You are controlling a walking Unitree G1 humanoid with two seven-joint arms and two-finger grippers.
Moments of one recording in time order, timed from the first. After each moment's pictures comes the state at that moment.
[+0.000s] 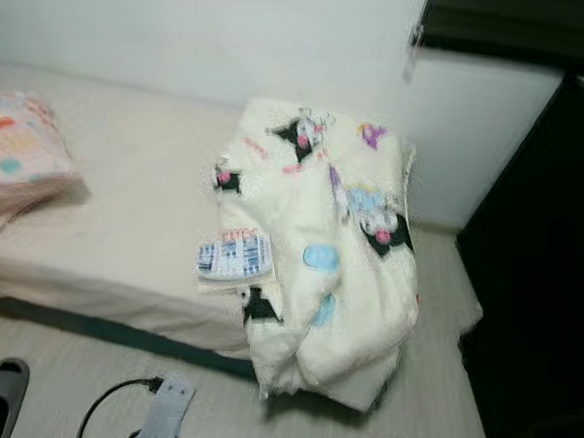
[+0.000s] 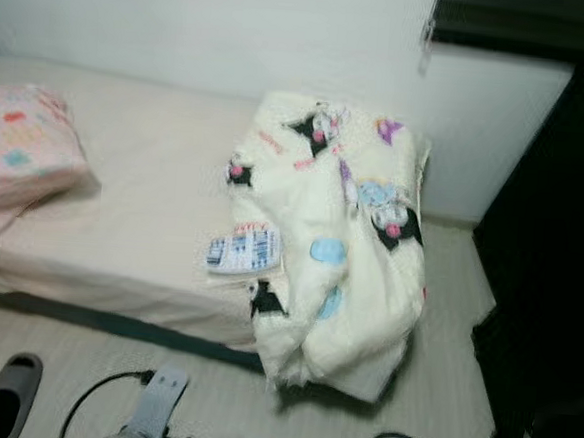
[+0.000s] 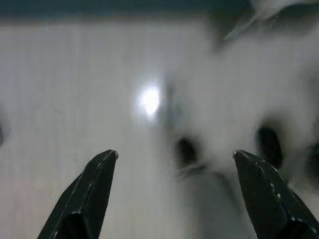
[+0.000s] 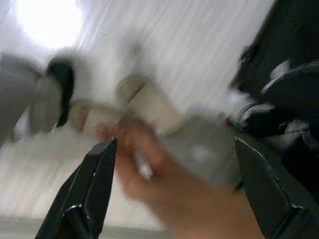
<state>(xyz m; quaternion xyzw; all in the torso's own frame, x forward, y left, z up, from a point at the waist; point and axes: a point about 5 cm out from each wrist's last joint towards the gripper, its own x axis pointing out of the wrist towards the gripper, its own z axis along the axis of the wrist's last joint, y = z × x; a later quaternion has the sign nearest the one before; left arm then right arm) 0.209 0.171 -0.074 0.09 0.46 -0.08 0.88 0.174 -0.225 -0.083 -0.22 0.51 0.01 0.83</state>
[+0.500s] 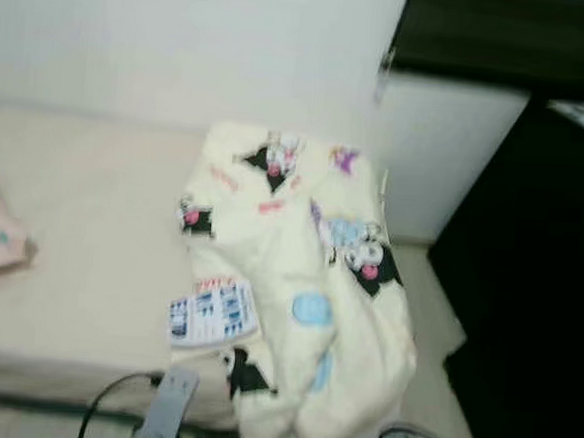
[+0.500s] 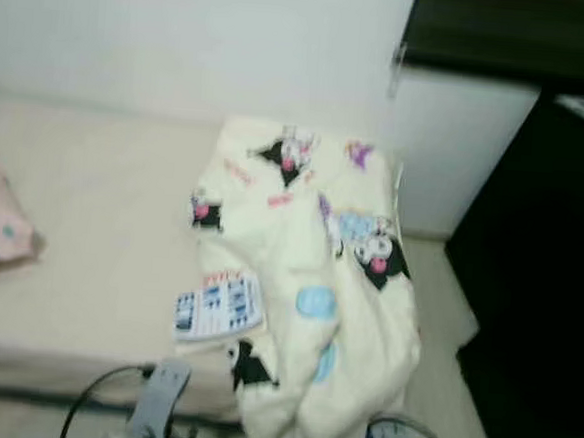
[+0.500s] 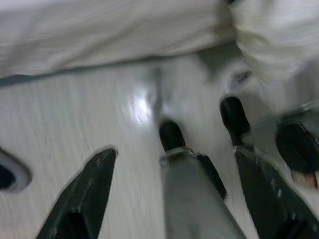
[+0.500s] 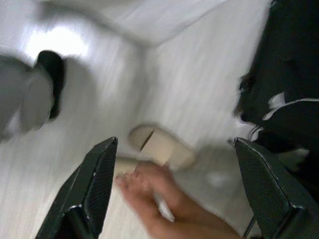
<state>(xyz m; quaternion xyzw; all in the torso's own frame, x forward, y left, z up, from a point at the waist) 0.215 0.162 -0.070 0.06 0.45 -0.09 0.89 0.167 -0.224 -0.086 -0.22 0.52 0.02 0.83</state>
